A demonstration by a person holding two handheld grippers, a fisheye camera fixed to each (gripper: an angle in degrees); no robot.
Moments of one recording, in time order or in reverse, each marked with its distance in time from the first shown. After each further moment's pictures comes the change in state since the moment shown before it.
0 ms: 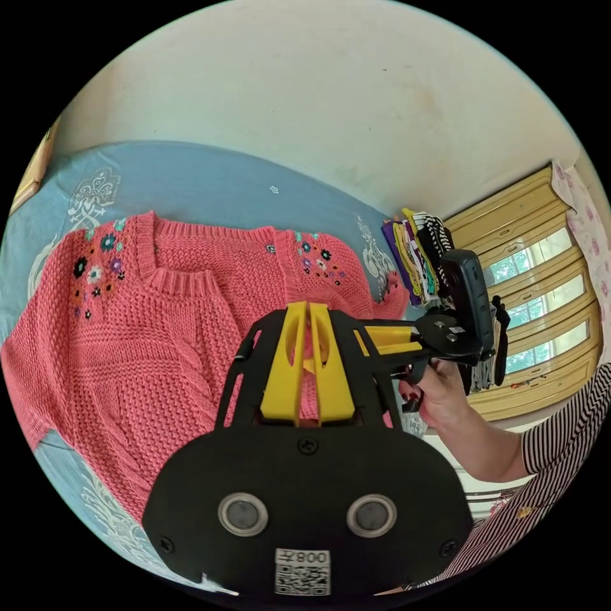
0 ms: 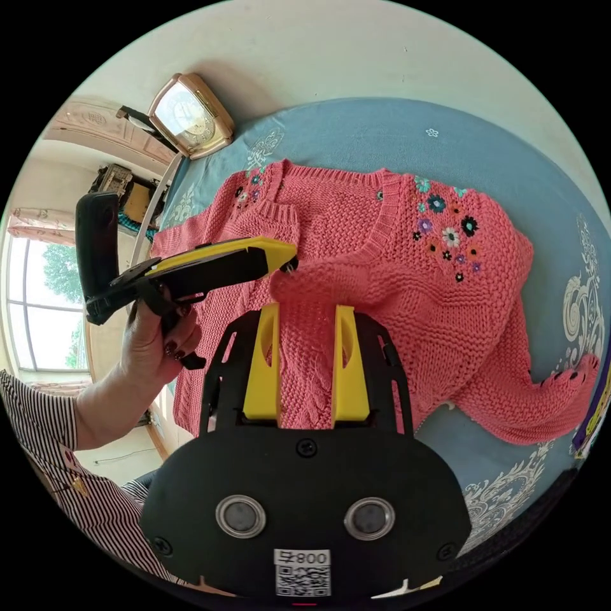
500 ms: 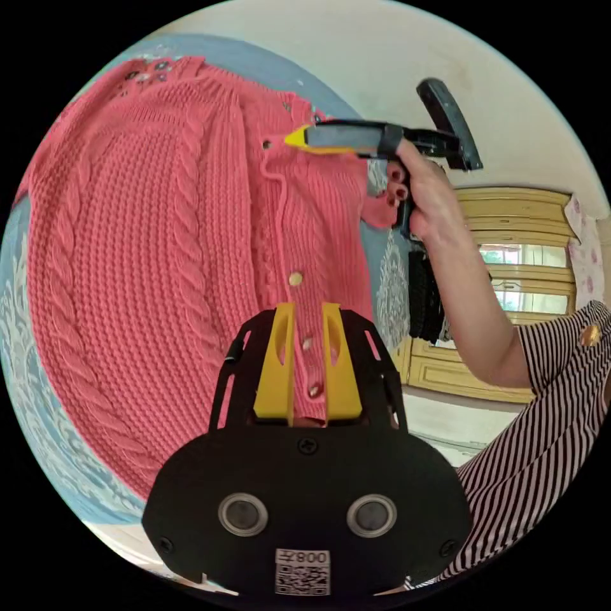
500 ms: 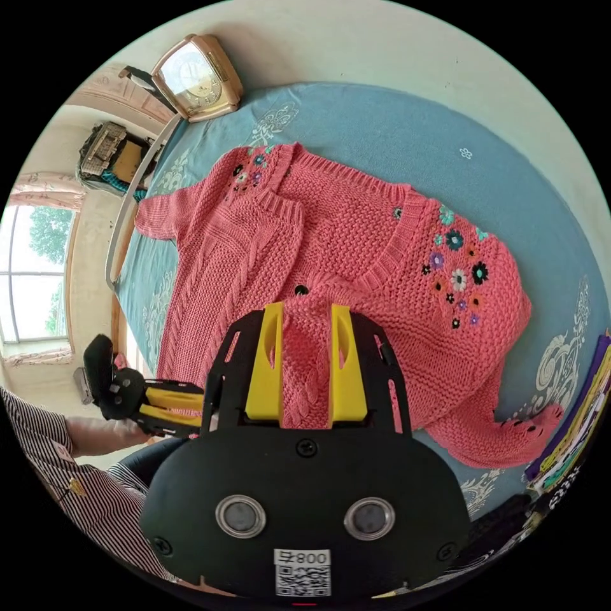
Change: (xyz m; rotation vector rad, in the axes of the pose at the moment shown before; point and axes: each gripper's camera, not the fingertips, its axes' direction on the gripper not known) left arm -0.006 0.146 0.010 -0.318 0.149 -0.208; right arm -0.013 -0.037 0.015 -0.137 0.120 -0.111
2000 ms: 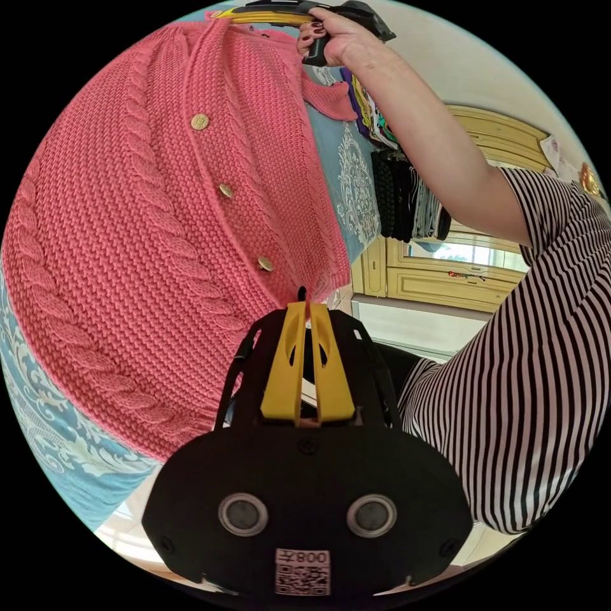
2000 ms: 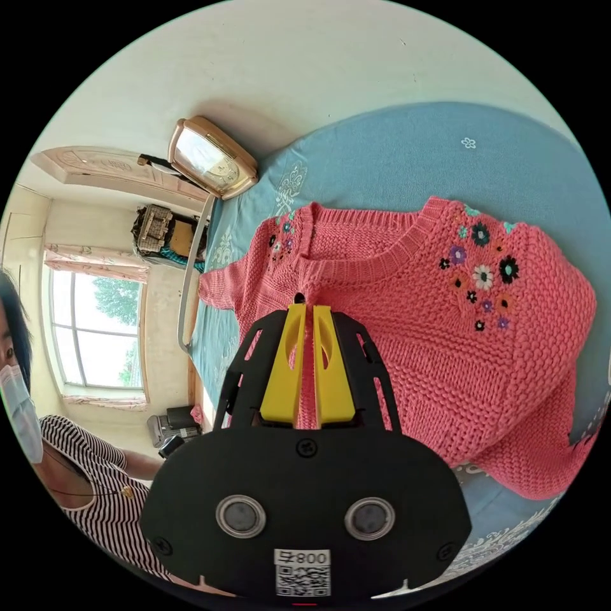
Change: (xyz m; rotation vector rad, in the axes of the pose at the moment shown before) left arm -0.072 0.086 0.002 -0.300 0.123 0.191; right arm 0.105 0.038 -0.015 0.235 -0.401 0.162
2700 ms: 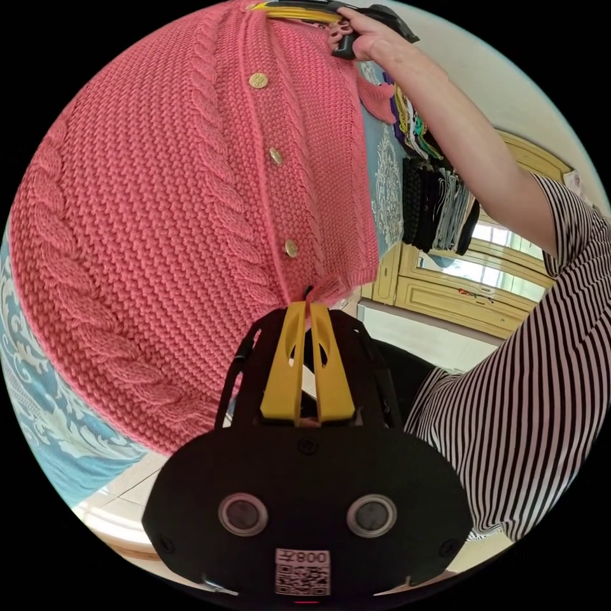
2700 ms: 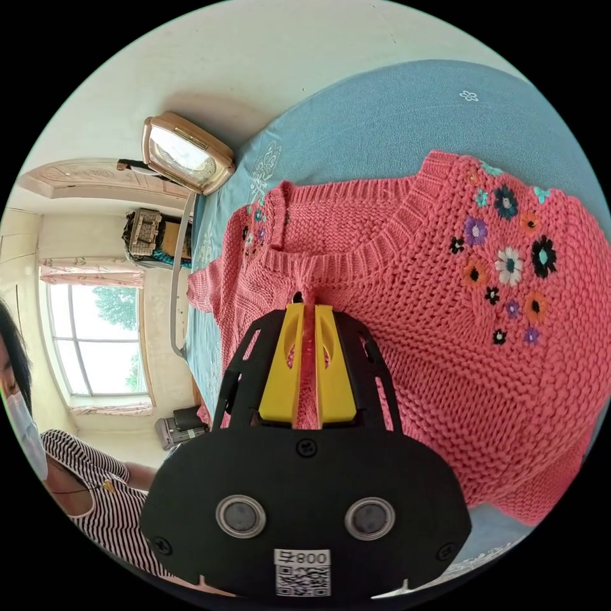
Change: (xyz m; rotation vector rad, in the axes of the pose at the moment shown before) left arm -0.019 0.016 0.003 -0.010 -0.017 -0.133; right arm 0.059 0.005 0.009 -0.041 -0.004 0.053
